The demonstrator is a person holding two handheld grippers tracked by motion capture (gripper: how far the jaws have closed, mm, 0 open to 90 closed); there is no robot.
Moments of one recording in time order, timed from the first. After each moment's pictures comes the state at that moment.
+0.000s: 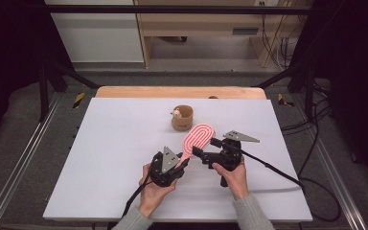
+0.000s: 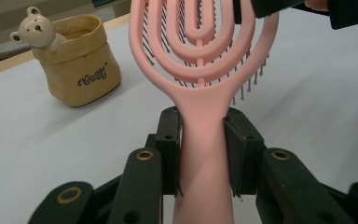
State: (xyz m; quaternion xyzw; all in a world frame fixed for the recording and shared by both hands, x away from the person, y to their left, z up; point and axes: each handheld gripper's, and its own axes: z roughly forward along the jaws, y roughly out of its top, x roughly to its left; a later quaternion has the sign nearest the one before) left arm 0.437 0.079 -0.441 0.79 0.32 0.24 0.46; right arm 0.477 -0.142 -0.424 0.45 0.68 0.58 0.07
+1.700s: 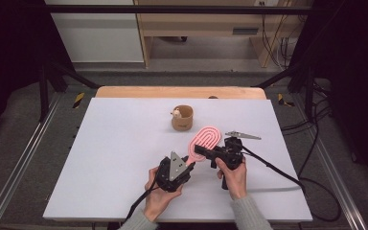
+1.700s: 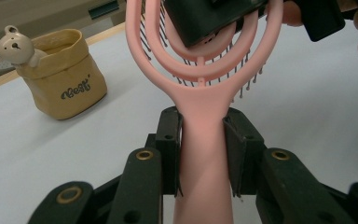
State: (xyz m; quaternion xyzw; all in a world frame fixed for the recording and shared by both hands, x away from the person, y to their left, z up) left arm 0.425 0.062 -0.445 0.80 0.29 0.26 0.46; right arm 0.479 -0.148 -0.423 0.49 0.67 0.56 -0.01
